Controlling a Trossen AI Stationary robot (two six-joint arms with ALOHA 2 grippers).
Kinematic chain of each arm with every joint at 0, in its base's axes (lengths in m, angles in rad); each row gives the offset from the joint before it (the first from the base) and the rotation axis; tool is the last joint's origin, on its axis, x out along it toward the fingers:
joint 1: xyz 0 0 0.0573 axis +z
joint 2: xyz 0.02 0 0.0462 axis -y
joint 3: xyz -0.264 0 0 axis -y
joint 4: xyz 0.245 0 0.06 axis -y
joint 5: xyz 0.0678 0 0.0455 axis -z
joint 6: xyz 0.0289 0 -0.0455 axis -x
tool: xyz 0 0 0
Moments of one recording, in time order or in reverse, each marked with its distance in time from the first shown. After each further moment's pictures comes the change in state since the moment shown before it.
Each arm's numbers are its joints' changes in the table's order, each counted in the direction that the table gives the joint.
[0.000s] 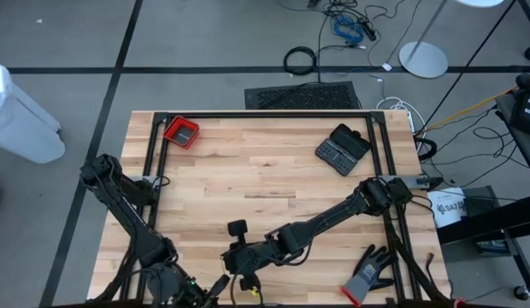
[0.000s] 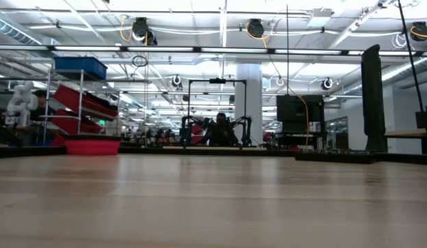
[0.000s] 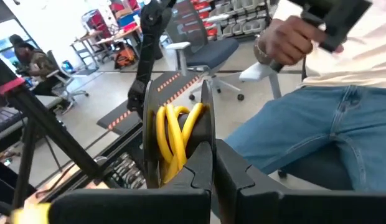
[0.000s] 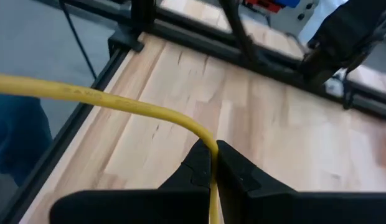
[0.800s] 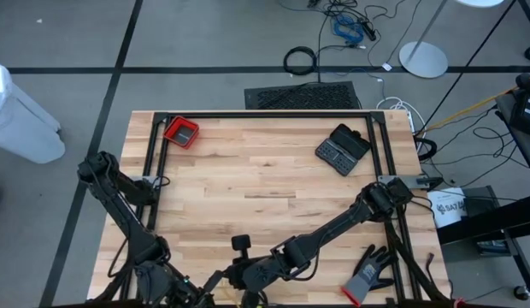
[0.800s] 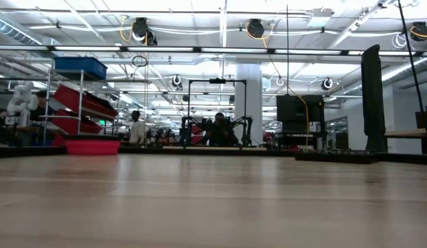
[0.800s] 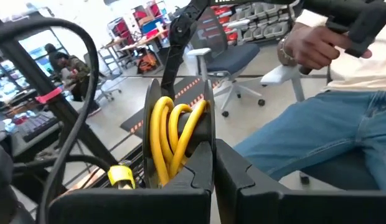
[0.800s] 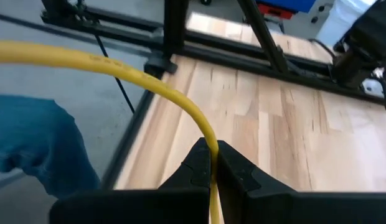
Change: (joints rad) left arm -0.027 0.039 0.000 0.012 -0.116 -0.029; right arm 0.074 -0.017 0.000 0.076 0.004 -0.135
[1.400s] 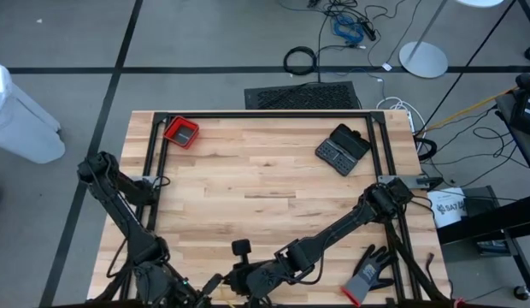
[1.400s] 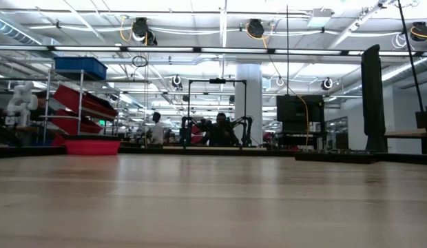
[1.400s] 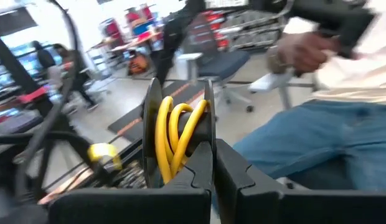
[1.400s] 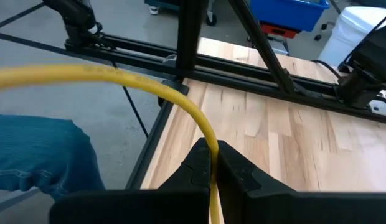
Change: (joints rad) left arm 0.002 0.000 0.000 0.005 0.043 0.048; right arm 0.029 0.014 0.000 0.066 -0.001 0.000
